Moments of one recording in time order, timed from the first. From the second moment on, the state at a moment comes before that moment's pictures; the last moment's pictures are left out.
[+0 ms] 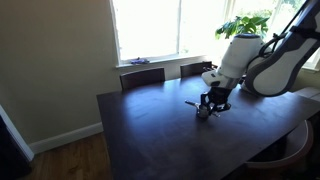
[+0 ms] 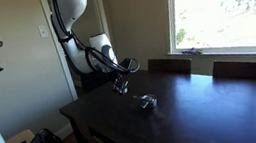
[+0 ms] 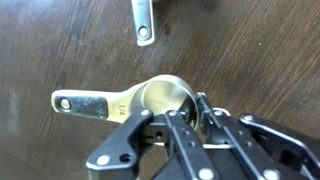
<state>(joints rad) -0.03 0.42 0.08 -2.38 -0.56 3.05 -1.42</state>
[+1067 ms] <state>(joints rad) -0.06 0.56 0.03 -2.03 -0.28 2.83 -1.20</state>
